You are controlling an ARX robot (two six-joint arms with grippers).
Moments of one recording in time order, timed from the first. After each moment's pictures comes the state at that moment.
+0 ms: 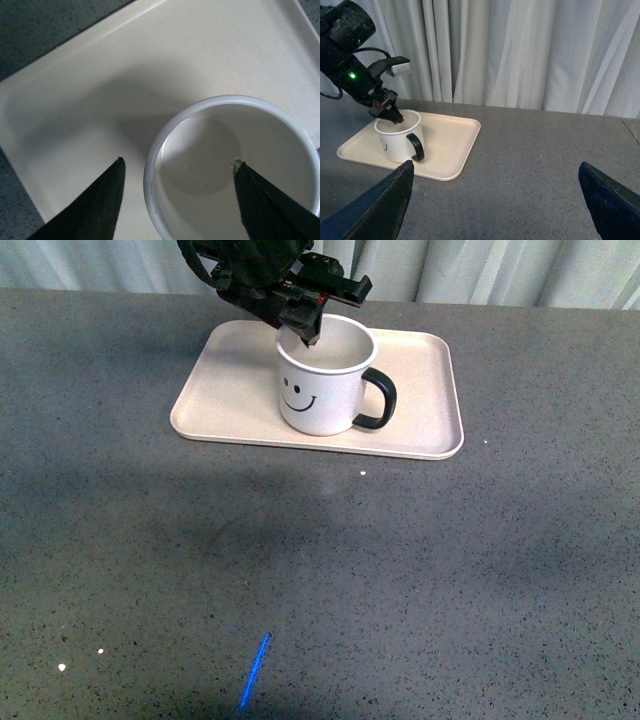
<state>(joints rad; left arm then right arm) -0.40 2.33 1.92 -0.56 0.17 0.26 0.00 0.00 0.02 0.00 0.00 -0.01</state>
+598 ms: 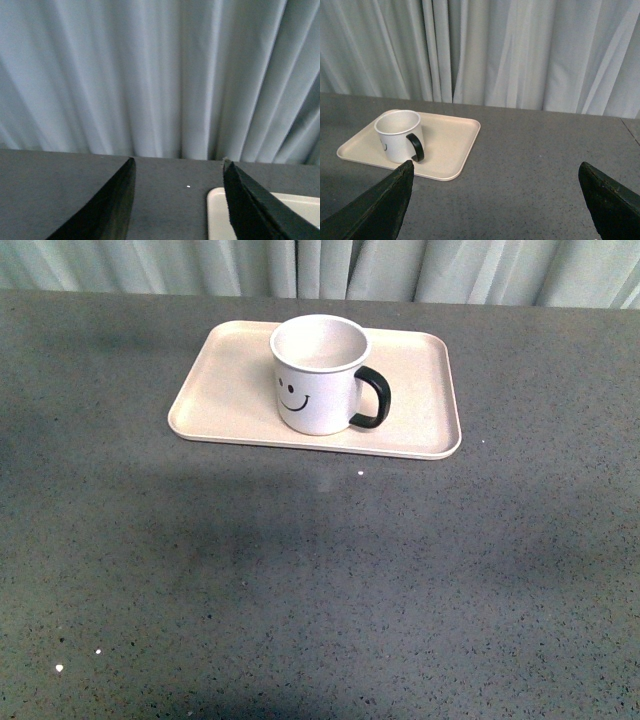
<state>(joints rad) -0.18 1.47 0.60 0.91 -0.16 0.02 0.00 0.00 0.02 0.00 0.00 -0.01</state>
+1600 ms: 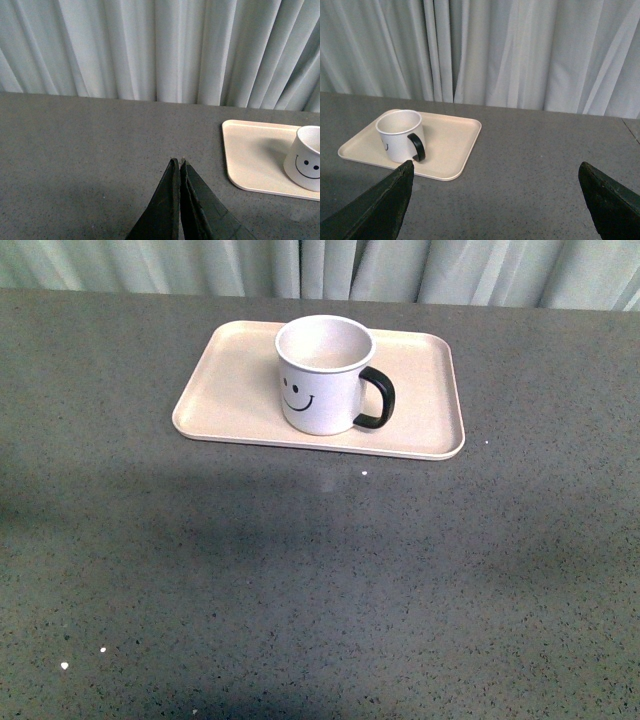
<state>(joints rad) 0.00 0.67 0.01 0.65 0.00 0.00 0.00 0.00 0.02 0.00 0.00 -0.01</state>
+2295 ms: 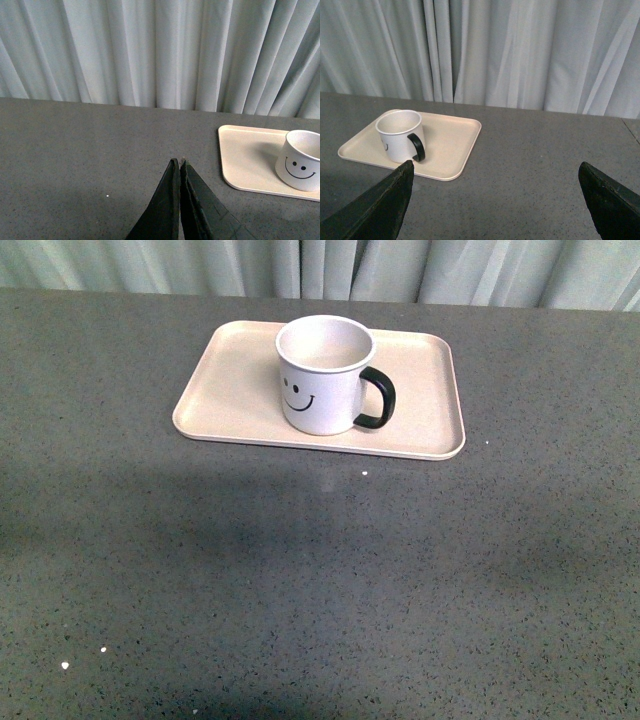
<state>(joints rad) 0.00 0.27 0.01 0.27 0.00 0.00 0.00 0.00 0.02 0.00 0.00 -0.01</state>
